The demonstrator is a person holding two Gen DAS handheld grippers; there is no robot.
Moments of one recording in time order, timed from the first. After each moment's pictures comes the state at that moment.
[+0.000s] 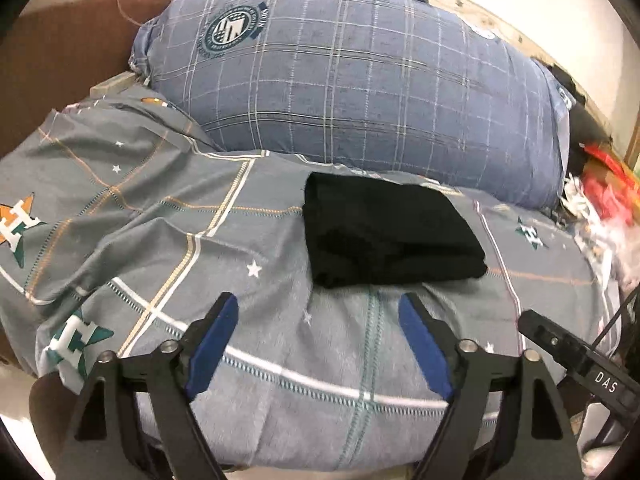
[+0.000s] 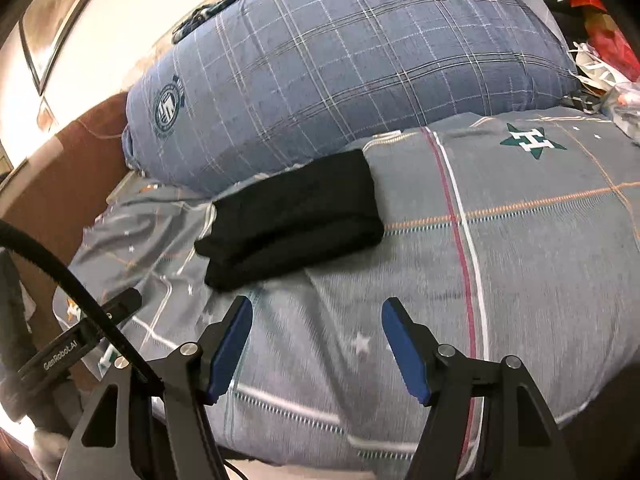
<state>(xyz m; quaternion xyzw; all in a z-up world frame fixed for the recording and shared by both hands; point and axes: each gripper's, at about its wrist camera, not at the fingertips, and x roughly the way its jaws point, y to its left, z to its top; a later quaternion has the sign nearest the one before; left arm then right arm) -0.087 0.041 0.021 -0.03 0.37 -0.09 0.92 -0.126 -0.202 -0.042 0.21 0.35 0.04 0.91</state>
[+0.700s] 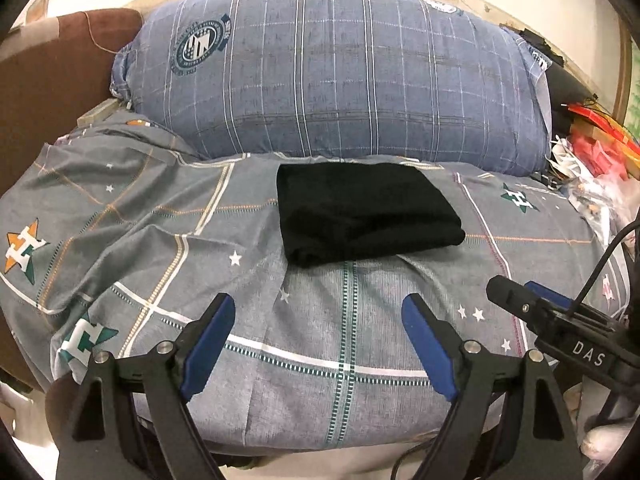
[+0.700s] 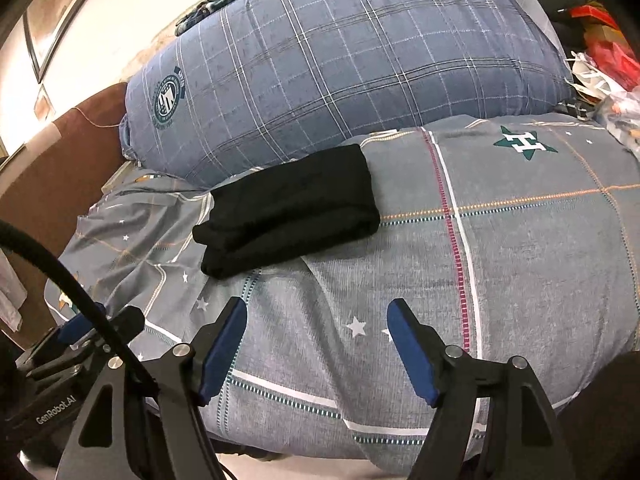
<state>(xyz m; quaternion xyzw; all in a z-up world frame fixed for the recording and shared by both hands) -0.116 0.009 0.024 0.03 0.37 -0.10 0.92 -0.137 -0.194 -0.042 0.20 0.36 0.02 0.91</state>
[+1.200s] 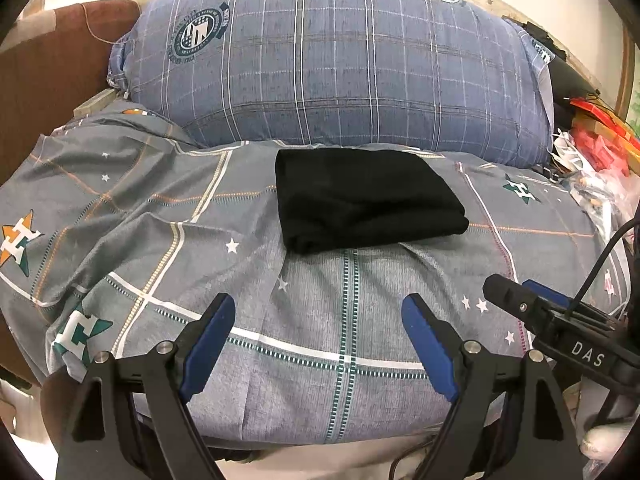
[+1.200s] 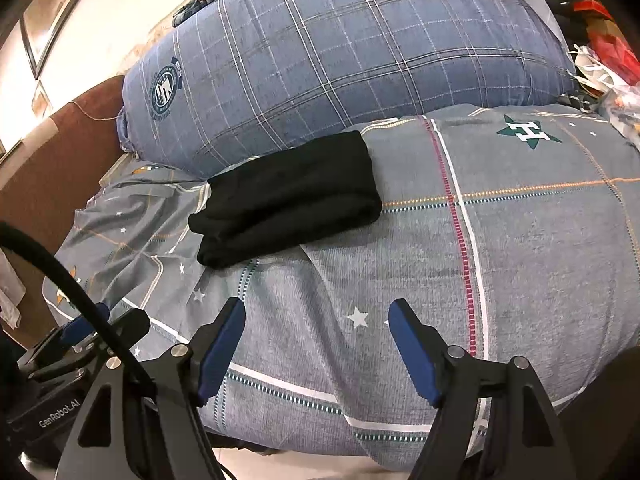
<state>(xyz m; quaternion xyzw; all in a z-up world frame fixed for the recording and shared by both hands) -0.115 0.008 0.014 0.03 0.38 -0.10 0.92 -0.132 -0.191 -0.051 0.20 0.37 0.02 0.91</state>
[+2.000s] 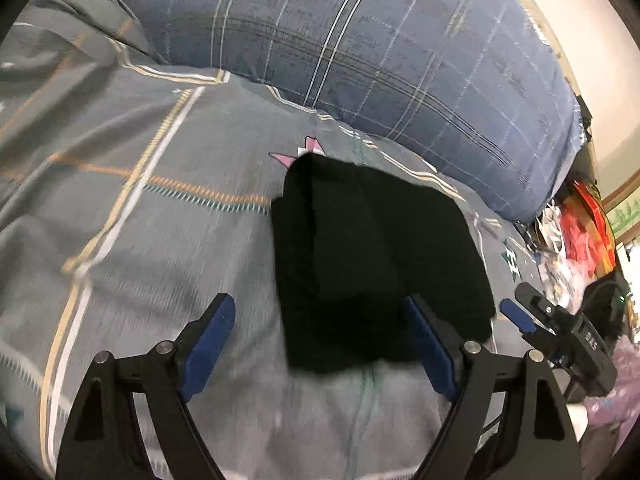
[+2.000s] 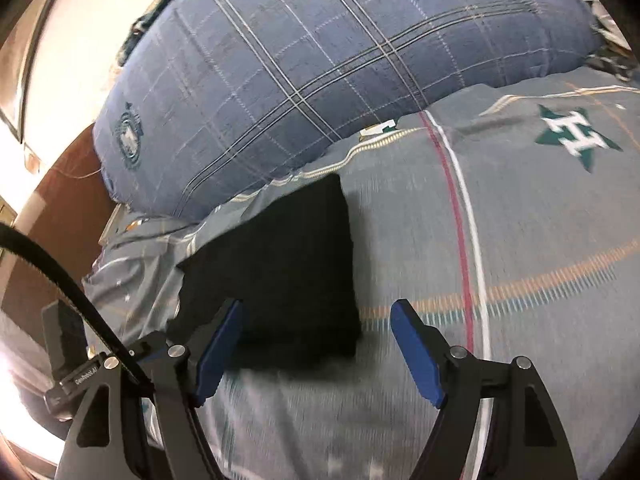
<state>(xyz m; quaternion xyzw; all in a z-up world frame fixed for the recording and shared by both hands) 0.079 0.053 -0.040 -0.17 0.51 -0.19 0.82 0.008 -0.275 -0.060 0.30 0.40 0.06 0.86</state>
